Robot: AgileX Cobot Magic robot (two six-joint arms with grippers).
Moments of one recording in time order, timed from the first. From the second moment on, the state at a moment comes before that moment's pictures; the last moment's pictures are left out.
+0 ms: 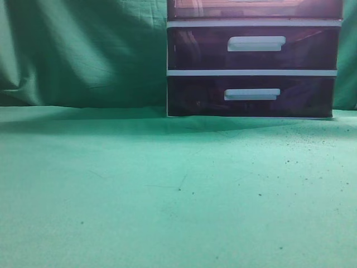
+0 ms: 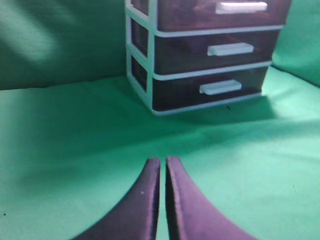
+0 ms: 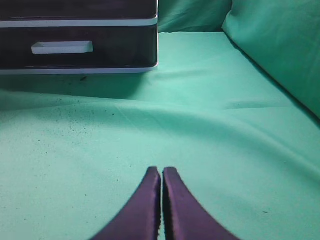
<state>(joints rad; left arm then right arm) -0.97 0.45 -0.31 -1.76 -0.50 1.64 -0.03 -0.01 0.03 0.04 0.38 -0.05</state>
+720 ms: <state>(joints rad) -0.02 0.18 -0.16 -1.76 0.15 1.65 -0.03 -0.01 0.03 0.04 0.38 -0.03</state>
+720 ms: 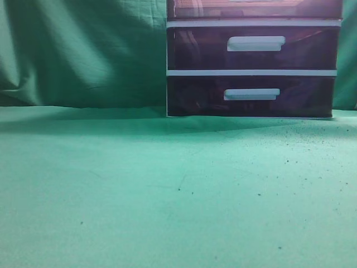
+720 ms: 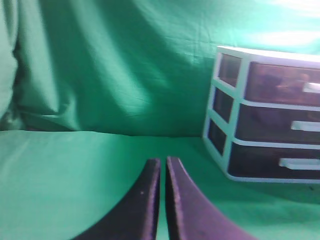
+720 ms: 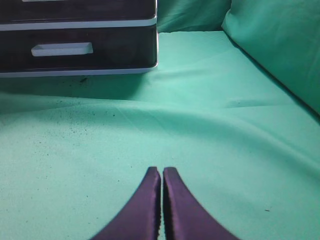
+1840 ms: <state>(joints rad) 0.08 -0.01 -0.08 -1.59 0.21 1.22 -0.03 -0.01 0.03 0.04 0.38 -0.02</state>
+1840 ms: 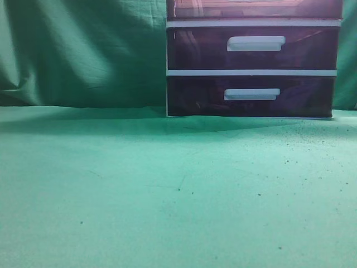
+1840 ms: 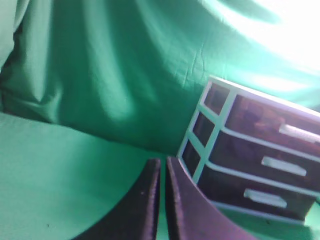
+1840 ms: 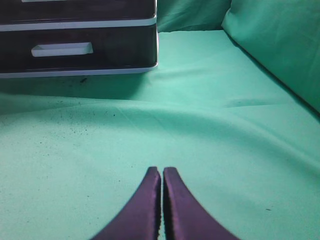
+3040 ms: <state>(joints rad) 0.08 -0.01 0.02 0.01 0.34 -0.08 -0.03 -0.01 0.03 0.04 0.38 -0.02</state>
